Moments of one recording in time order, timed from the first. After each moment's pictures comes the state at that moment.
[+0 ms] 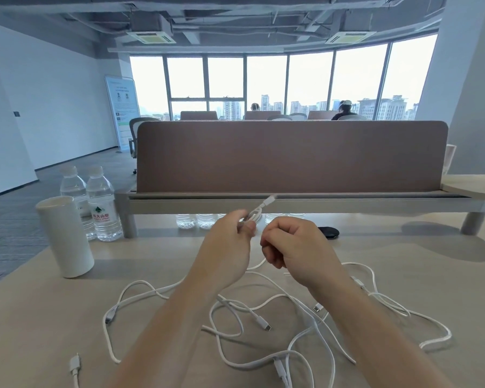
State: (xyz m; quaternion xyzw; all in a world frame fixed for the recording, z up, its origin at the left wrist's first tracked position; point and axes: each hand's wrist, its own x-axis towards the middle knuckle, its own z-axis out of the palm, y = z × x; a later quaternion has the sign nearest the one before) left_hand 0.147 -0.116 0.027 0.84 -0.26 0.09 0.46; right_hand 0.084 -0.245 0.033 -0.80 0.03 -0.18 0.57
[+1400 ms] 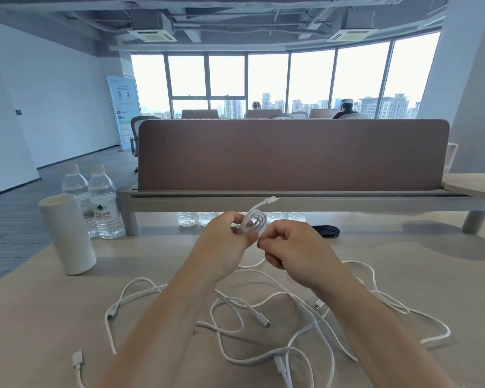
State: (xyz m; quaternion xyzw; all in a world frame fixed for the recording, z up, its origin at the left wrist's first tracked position) left_hand 0.156 -0.112 0.022 0.81 -0.22 0.01 0.54; right_hand 0.087 -0.250 0.030 -0.85 0.04 -0.14 0.50
